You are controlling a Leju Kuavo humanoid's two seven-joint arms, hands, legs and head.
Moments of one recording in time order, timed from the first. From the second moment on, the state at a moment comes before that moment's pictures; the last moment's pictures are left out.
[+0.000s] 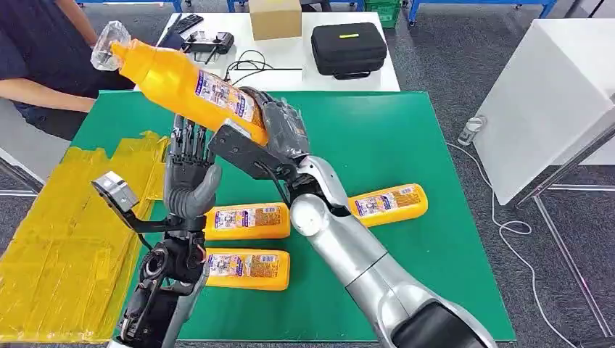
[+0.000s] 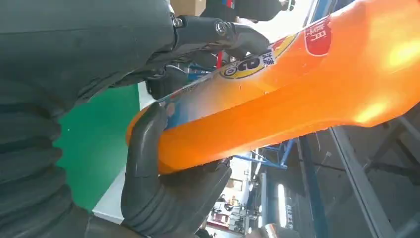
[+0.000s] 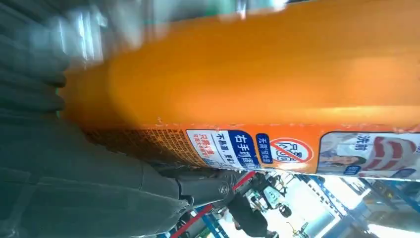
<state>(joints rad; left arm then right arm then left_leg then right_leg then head) -0.27 -0.17 -0.27 -1.14 0.25 -0.04 -0.46 -0.74 0.34 0.57 -0.59 0.58 -0.24 -0.06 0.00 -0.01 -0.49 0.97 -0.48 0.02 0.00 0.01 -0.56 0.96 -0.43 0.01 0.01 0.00</state>
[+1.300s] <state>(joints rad) -0.06 -0.11 -0.18 -1.26 0.27 0.02 -0.48 -0.53 0.33 0.92 -0.73 0.60 -0.19 -0.07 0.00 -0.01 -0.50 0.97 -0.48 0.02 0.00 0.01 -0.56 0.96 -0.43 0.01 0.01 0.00</state>
